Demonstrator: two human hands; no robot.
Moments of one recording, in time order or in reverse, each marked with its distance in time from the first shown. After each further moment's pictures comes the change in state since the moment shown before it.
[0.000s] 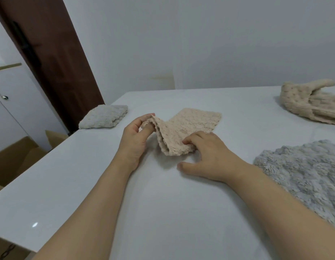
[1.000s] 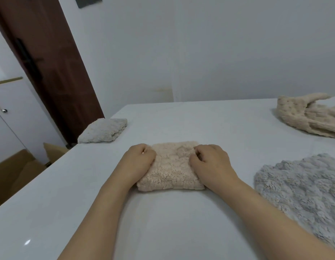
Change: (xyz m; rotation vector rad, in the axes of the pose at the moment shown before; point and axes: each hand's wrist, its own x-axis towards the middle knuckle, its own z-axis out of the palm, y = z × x) left_hand -0.009 0.015 -0.005 0.651 -0.085 -0.150; right_hand 0.011 -0.006 0.004 0.170 0.245 0.264
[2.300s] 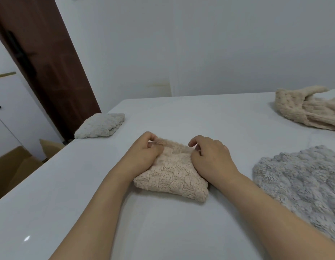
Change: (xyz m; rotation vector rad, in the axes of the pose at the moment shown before) left_hand -0.002 0.011 0.005 -0.175 -0.153 0.035; right_hand -0.001 -0.002 0.000 -0.167 -0.057 0.053
